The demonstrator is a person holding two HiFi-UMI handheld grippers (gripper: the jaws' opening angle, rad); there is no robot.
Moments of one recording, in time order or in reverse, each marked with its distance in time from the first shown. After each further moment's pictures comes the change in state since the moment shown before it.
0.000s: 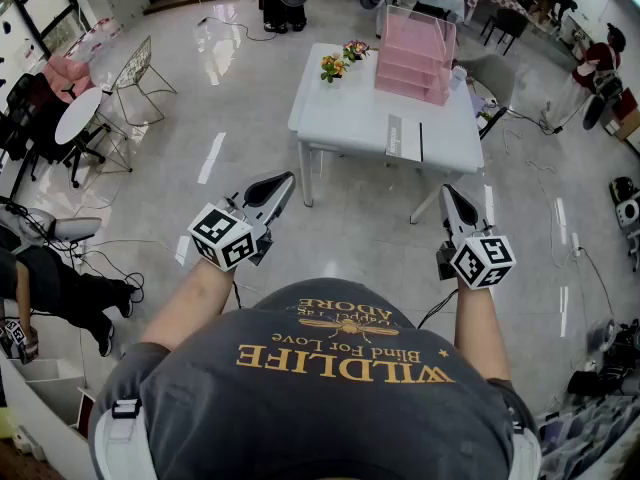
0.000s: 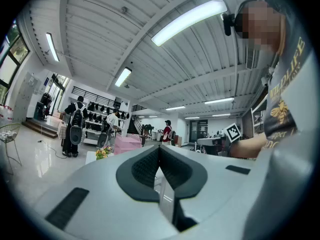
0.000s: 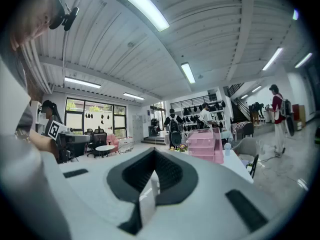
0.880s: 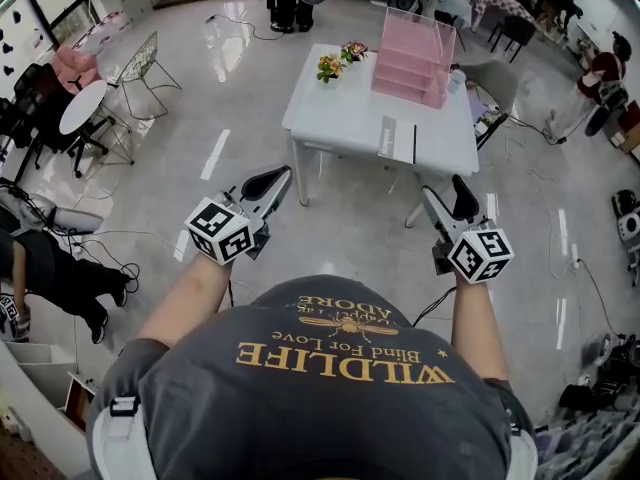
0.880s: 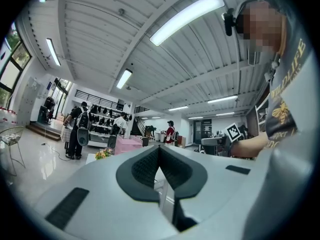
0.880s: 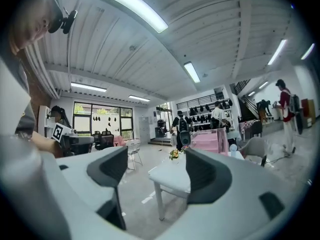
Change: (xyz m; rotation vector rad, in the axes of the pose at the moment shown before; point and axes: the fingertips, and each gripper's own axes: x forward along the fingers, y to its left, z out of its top) left arm 0.029 -0.026 0.004 0.018 -0.010 0.044; right arm -0.004 -0.031 0.010 0.017 -0.011 0.093
